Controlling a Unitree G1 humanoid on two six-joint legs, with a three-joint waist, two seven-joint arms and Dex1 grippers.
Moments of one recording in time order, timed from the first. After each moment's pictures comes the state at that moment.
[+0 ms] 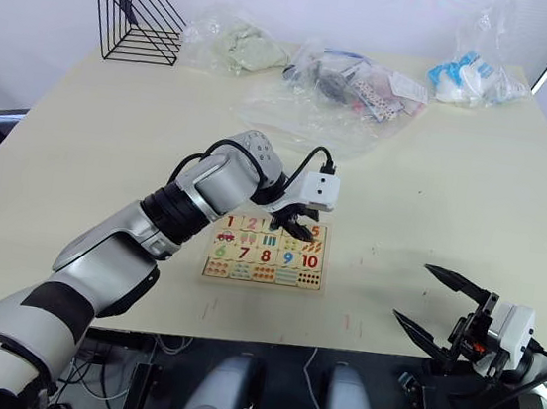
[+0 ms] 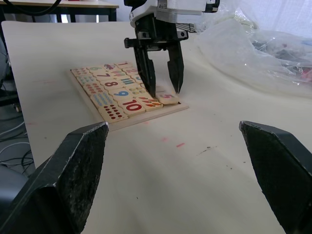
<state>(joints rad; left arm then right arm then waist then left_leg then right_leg) -1.09 0.39 -0.70 0.33 0.20 0.61 -1.35 0.28 -0.55 -0.29 -0.14 0.58 -0.27 1.21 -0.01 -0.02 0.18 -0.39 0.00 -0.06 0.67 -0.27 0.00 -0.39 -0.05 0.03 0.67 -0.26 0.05</state>
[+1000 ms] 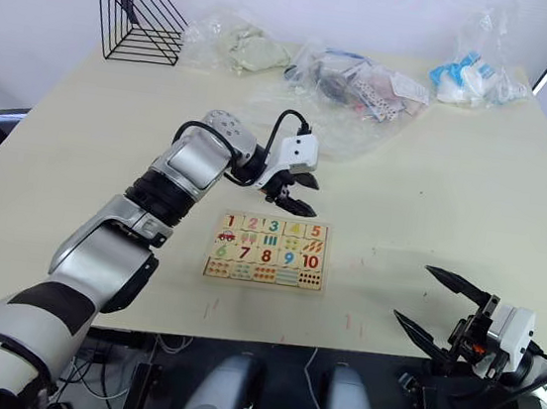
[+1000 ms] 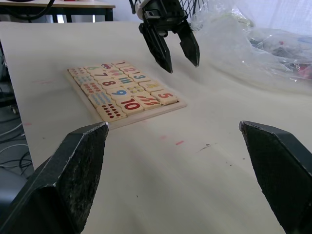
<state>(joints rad) -1.09 0.37 -0.43 0.60 0.04 0.34 -1.30 0.29 -0.54 -0.29 -0.14 0.58 -0.27 1.19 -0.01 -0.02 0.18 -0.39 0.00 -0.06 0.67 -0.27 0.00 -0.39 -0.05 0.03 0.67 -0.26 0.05</state>
